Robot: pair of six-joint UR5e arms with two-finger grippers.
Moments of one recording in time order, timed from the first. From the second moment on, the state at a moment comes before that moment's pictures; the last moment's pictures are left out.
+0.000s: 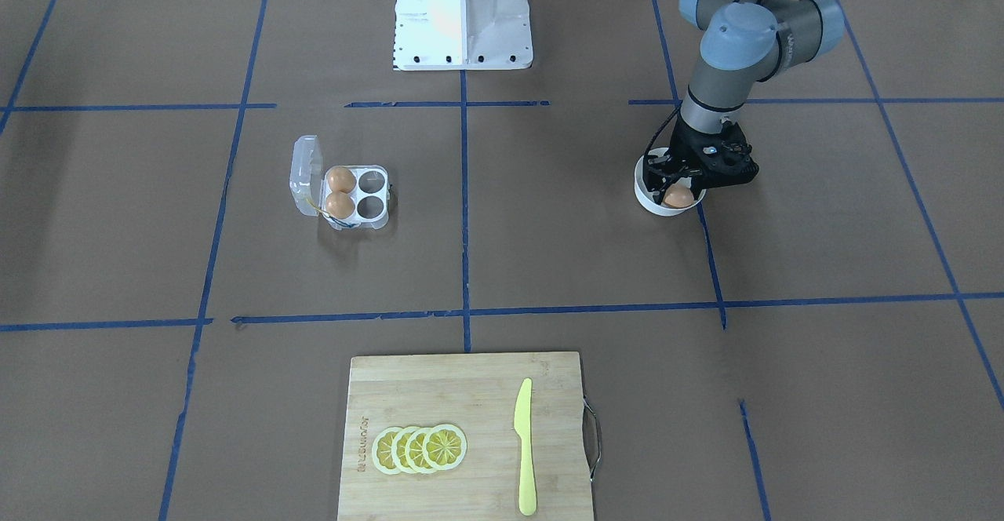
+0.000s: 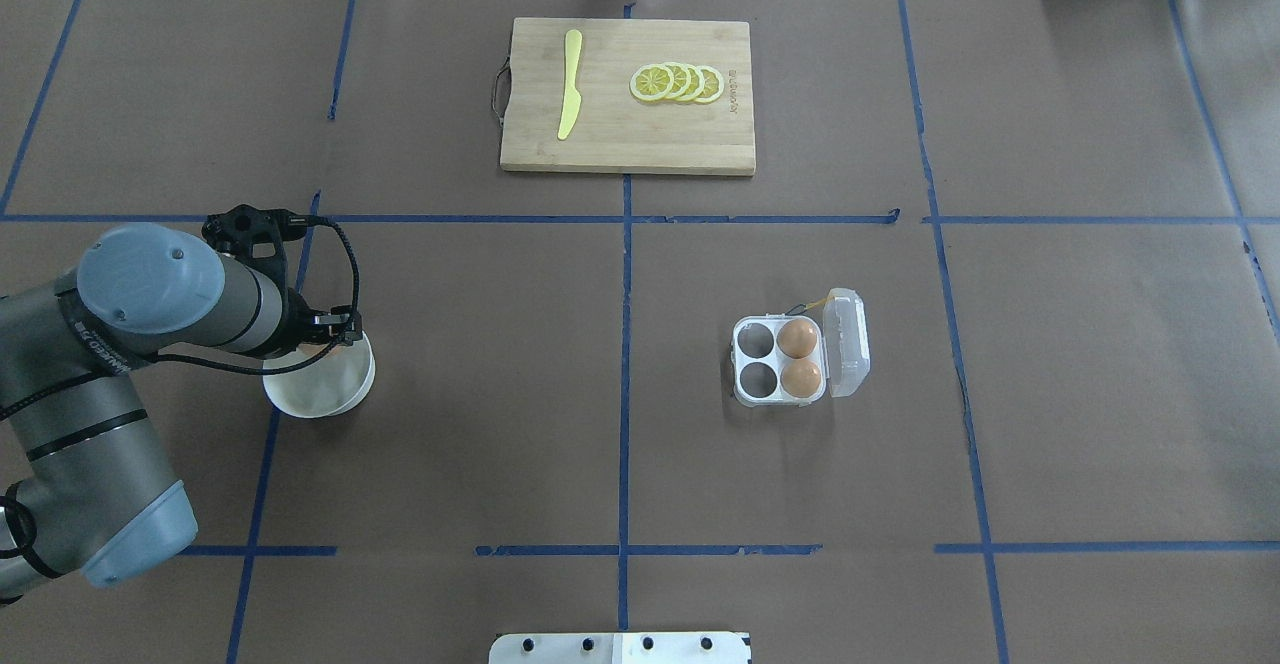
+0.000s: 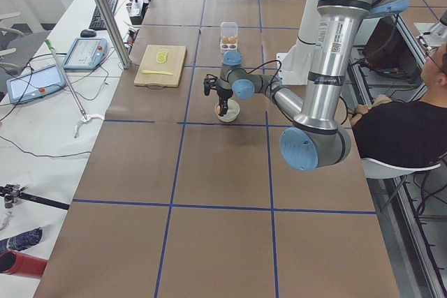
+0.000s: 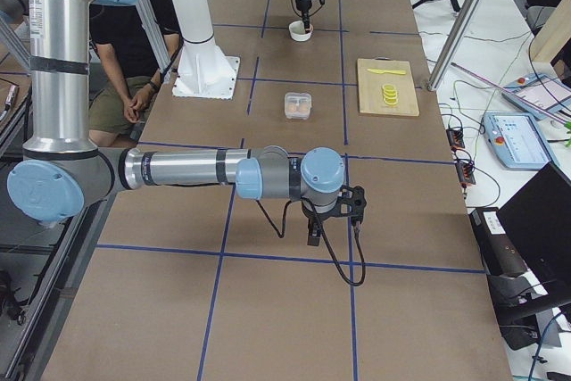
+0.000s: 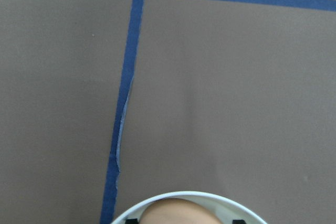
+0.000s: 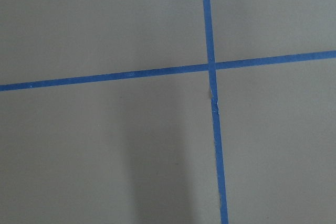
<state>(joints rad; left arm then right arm) -0.60 -1.76 -1.86 -1.84 -1.80 -1.26 1.57 -1.64 1.72 -1.59 2.47 0.14</state>
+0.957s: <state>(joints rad) -0.60 -1.96 -1.95 -1.84 -1.85 -1.32 1.57 -1.65 1.76 -1.59 2.47 0.14</state>
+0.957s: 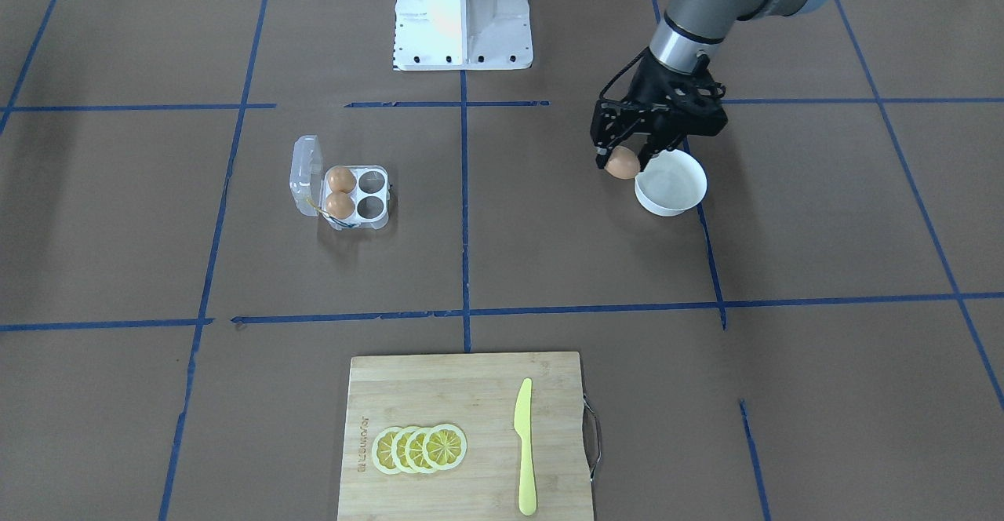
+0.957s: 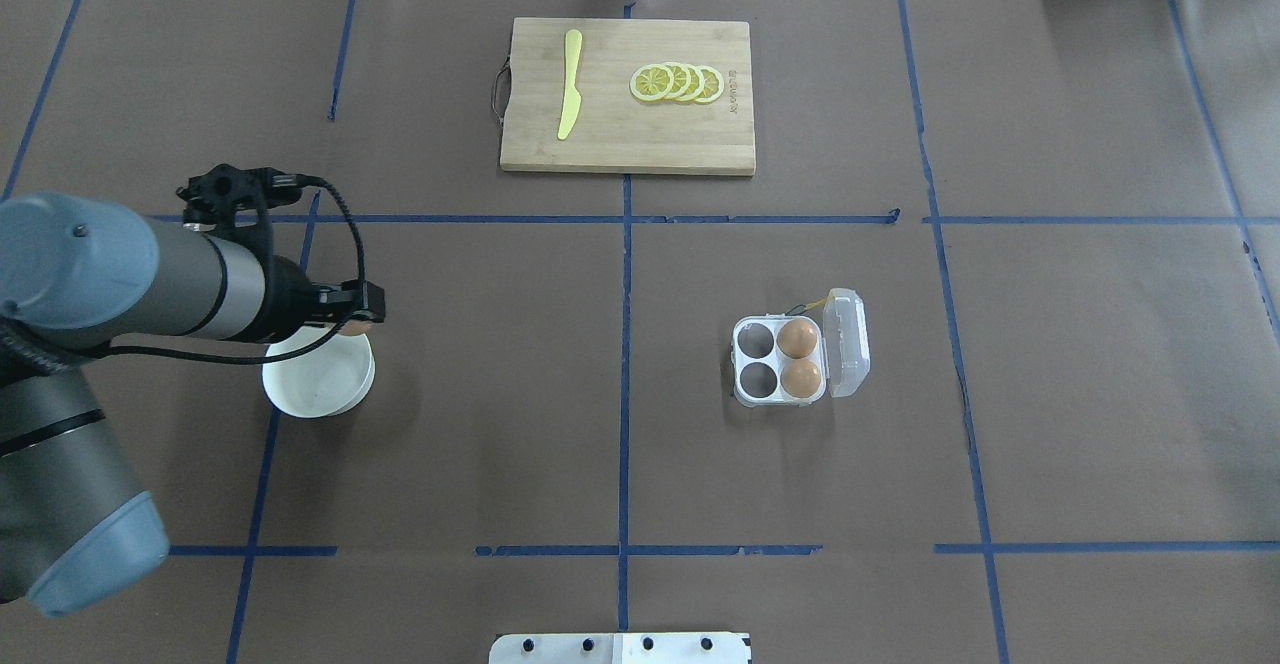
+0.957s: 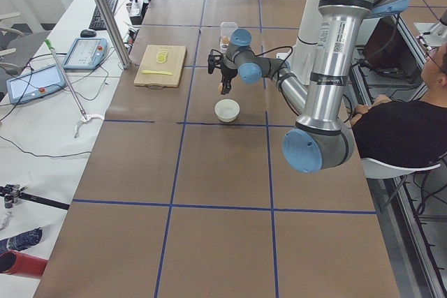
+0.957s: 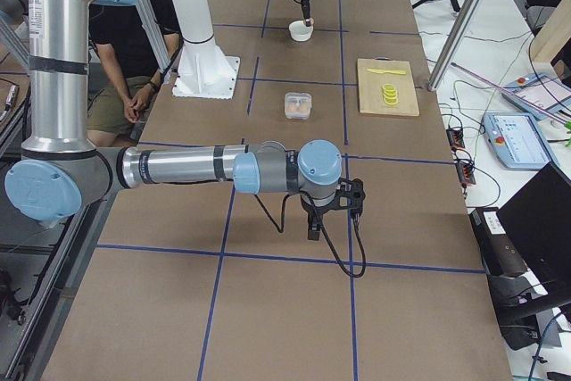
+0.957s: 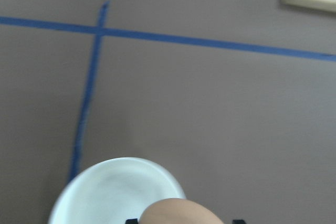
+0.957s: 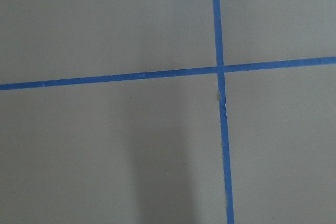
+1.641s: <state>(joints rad) -0.47 -2.34 -1.51 -2.23 -1.87 -1.65 1.57 -1.65 1.76 -1.59 2.47 0.14</state>
